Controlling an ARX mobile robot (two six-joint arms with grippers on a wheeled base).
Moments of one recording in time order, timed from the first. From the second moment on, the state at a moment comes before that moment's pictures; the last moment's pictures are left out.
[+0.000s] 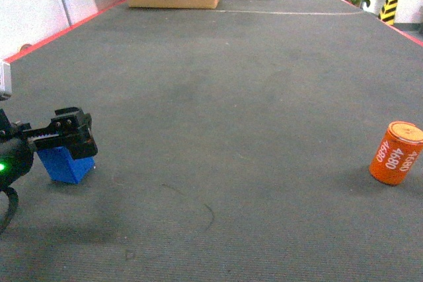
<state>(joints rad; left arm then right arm) -0.08 2.03 0.57 1.29 -0.09 -0.18 0.00 0.01 0.01 -0.01 0.00 0.00</state>
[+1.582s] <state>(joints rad) -0.05 2.13 0.65 1.29 -0.10 -0.21 0.00 0.01 0.01 -0.01 0.00 0.00</state>
